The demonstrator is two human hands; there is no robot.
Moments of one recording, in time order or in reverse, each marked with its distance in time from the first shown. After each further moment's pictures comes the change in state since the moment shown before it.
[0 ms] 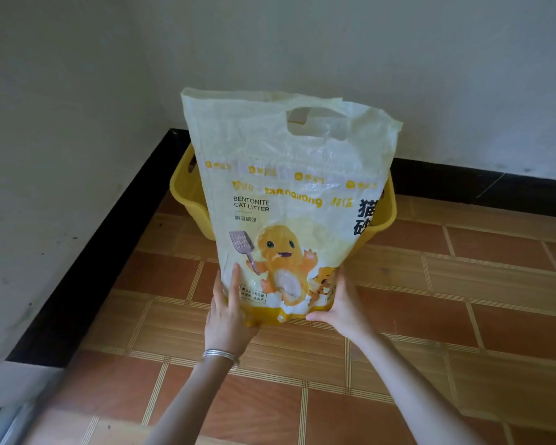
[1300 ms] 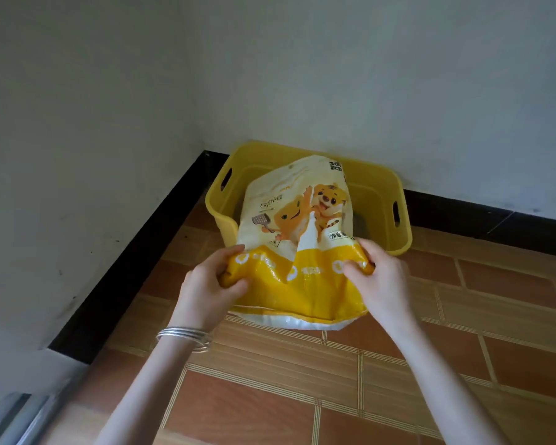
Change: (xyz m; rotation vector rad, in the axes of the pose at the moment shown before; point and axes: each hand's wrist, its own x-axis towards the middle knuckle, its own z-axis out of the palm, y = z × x) left_hand 0.008 0.051 -0.170 -0.417 0.017 -0.082; right_hand -0.017 -0.149 -0.081 -0.033 0.367 -0.219
